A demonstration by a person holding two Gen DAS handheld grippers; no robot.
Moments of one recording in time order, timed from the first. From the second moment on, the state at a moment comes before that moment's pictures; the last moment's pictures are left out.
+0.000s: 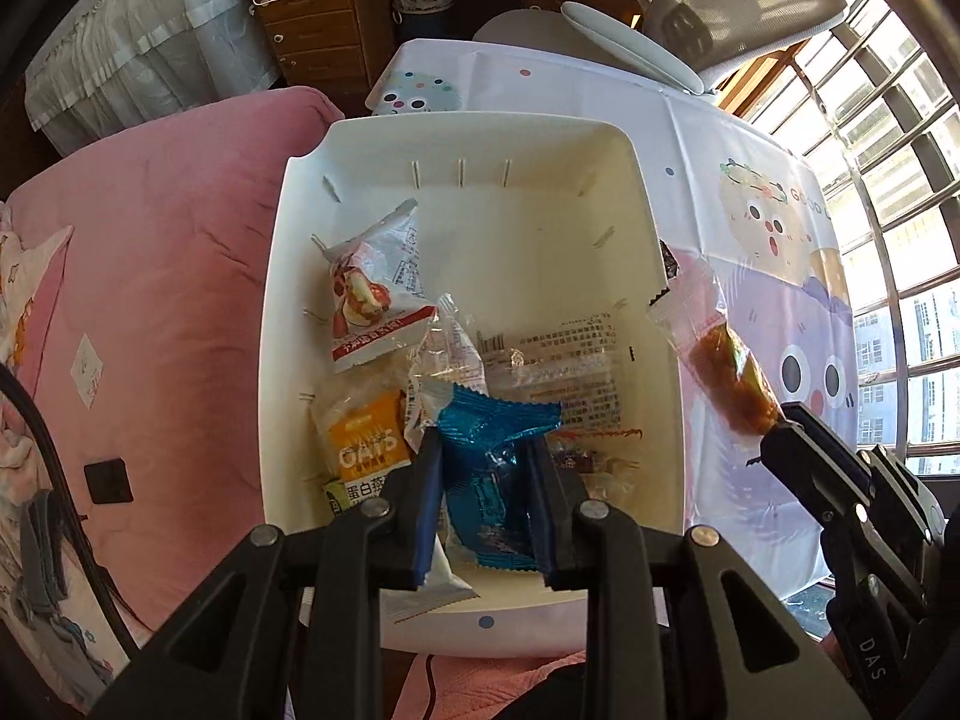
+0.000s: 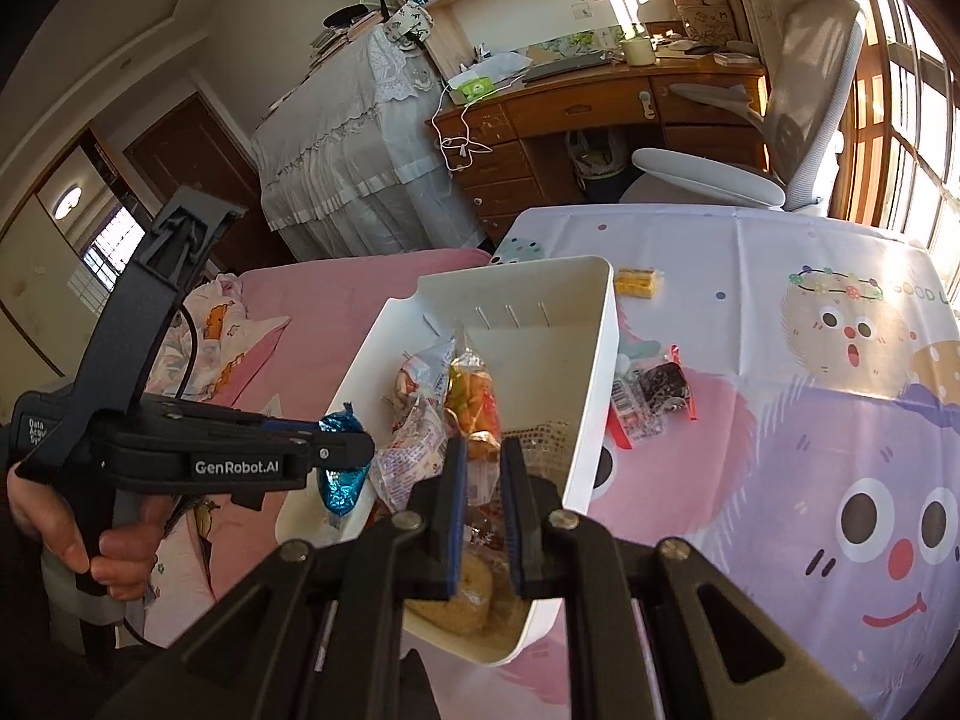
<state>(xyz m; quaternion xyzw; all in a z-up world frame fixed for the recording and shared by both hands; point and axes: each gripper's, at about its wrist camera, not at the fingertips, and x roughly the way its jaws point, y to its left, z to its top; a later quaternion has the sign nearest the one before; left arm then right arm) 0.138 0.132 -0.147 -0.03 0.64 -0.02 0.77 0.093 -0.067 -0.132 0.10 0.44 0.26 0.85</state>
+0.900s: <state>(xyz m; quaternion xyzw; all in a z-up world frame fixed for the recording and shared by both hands) 0.252 0.114 -0.093 -0.05 0.60 -0.05 0.80 0.135 -0.102 -0.168 0.07 0.47 0.16 0.86</state>
